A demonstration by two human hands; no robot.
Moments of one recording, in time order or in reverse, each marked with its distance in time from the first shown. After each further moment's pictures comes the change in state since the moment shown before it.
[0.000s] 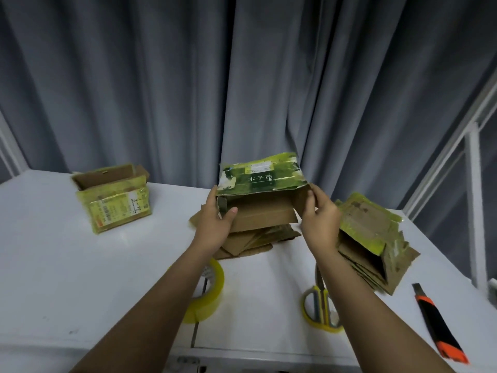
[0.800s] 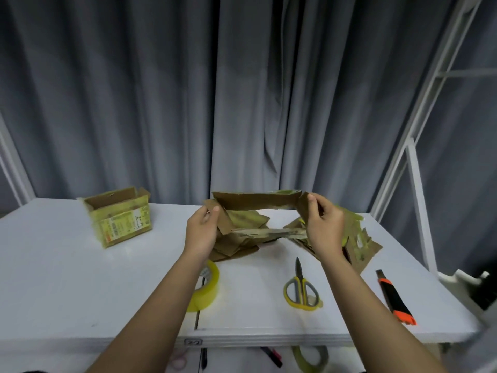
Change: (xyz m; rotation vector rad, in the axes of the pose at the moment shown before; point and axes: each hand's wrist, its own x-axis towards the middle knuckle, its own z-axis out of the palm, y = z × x) left_hand -0.074 0.064 -0.021 -0.237 0.082 -0.089; right_hand -0.036 -0.061 -0.099 0.120 0.090 0.026
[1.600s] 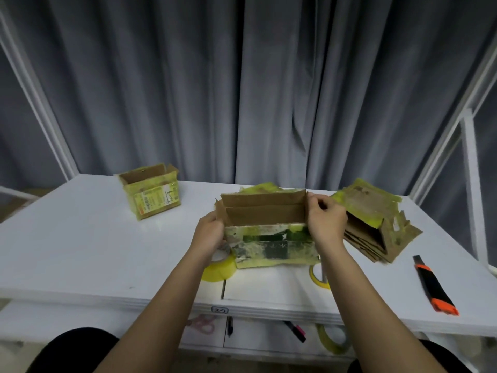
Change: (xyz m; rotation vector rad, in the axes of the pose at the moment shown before) left_hand -0.020 -0.027 -0.040 0.244 -0.021 -0.214; right_hand -0.037 0.012 0.039 0.033 -0.111 0.302
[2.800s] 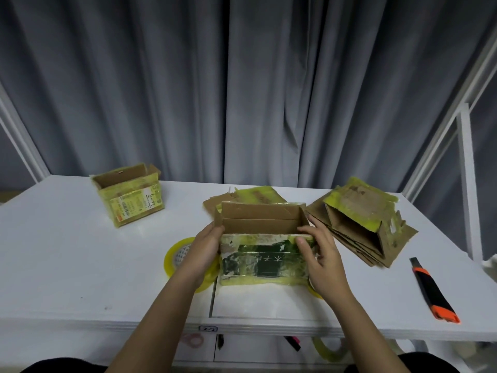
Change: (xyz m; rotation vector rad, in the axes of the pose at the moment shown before) left_hand 0.023 -0.020 0.018 -0.087 -0.167 -0.034; right_hand -0.011 0.079 -0.017 -0.095 -0.327 -0.359
